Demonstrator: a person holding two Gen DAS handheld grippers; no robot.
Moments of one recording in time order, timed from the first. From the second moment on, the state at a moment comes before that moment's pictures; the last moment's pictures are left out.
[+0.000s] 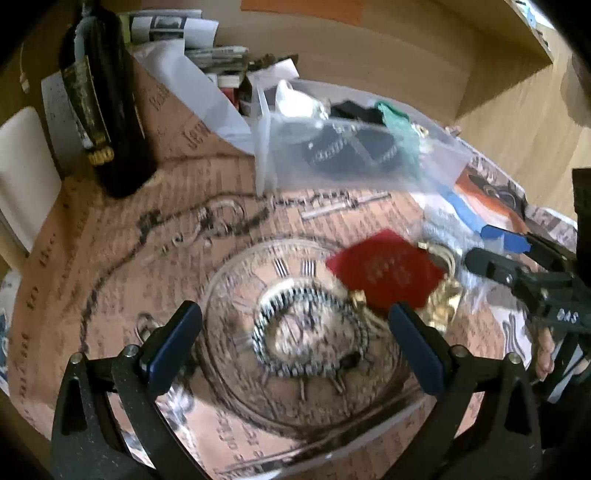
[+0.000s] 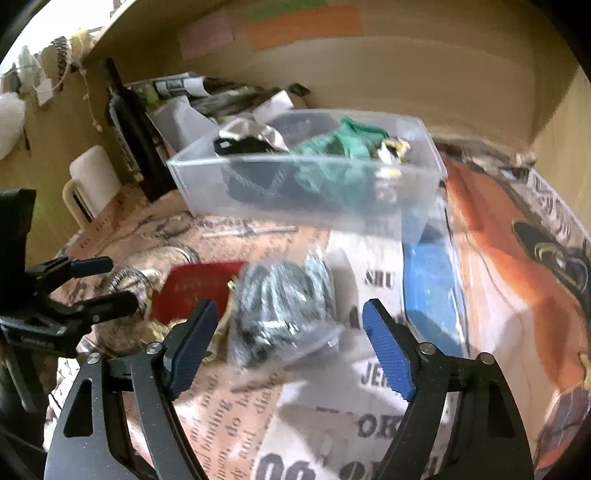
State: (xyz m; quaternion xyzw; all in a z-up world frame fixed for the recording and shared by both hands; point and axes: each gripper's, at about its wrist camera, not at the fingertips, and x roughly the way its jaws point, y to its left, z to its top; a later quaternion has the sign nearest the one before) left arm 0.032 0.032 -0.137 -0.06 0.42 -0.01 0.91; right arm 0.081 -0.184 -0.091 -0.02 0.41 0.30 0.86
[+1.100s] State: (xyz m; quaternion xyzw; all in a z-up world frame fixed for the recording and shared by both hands) left arm 0.030 0.040 -0.099 -0.02 0.33 0.01 0.94; right arm 0.084 -0.205 -0.047 0.00 0.34 0.29 0.90
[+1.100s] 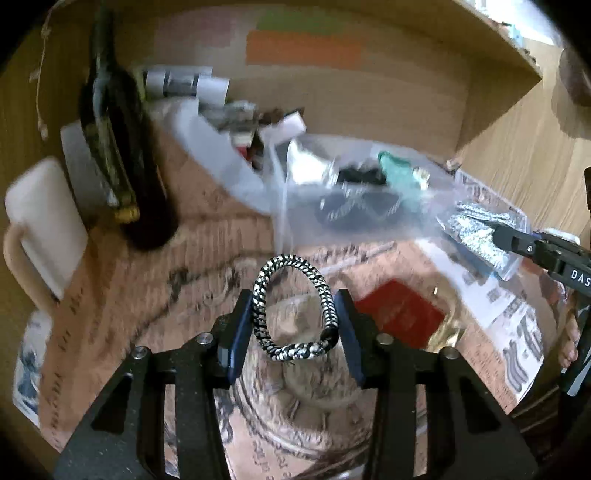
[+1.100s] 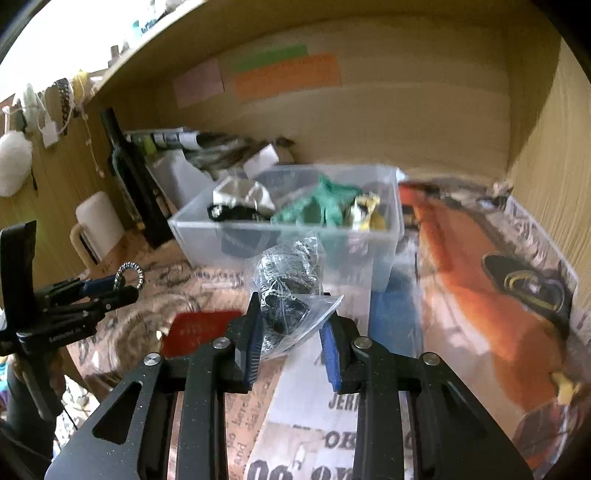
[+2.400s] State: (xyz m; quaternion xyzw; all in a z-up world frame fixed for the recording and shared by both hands) left arm 0.209 0.020 -0.081 0.00 0.37 -0.04 0.93; right arm 0.189 -0.134 -0.050 -0.07 0.36 0.26 0.89
